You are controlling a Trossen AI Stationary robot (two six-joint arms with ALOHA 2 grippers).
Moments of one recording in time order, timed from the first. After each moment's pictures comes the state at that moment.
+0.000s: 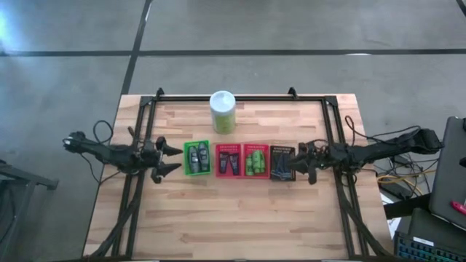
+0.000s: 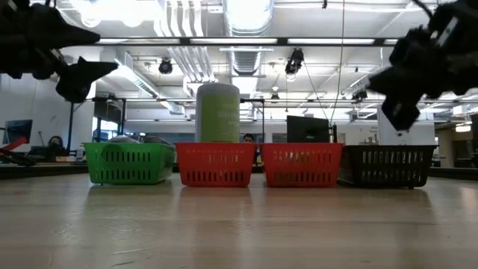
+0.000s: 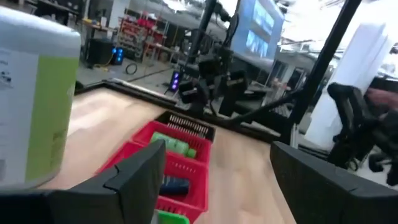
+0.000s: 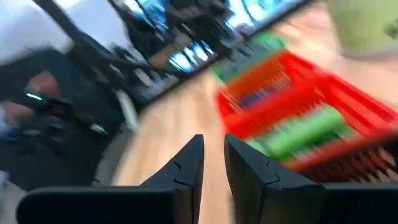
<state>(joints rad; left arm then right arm) -0.35 0.02 0.01 0.06 -0.42 -0.31 0.11 0.62 0.01 0.50 0.03 0.63</state>
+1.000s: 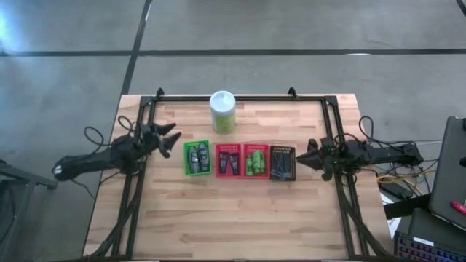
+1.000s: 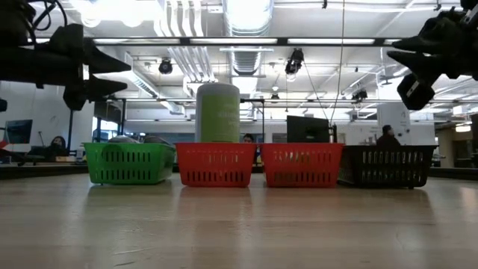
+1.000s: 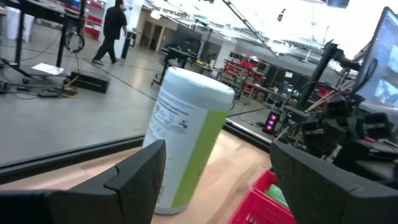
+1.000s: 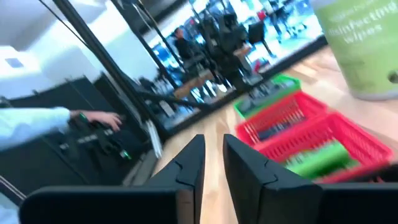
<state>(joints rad) 0.15 0.00 0.01 0.07 -0.42 -0.31 0.11 0.00 0.01 0.04 0.03 0.63</state>
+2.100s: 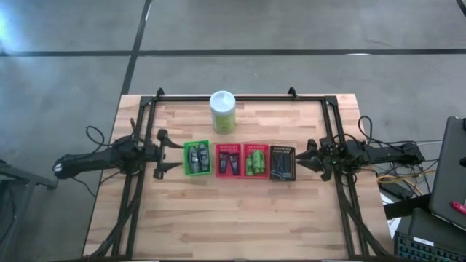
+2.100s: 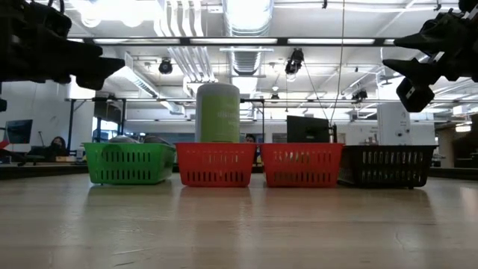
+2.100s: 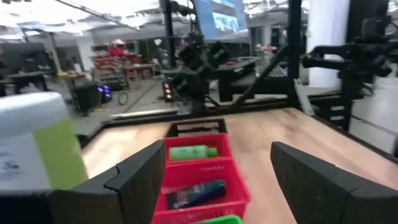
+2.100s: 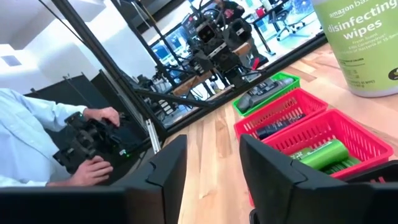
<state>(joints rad) 0.12 0.00 0.01 0.04 0.16 0.10 0.11 0.02 0.01 0.06 0.03 0.63</state>
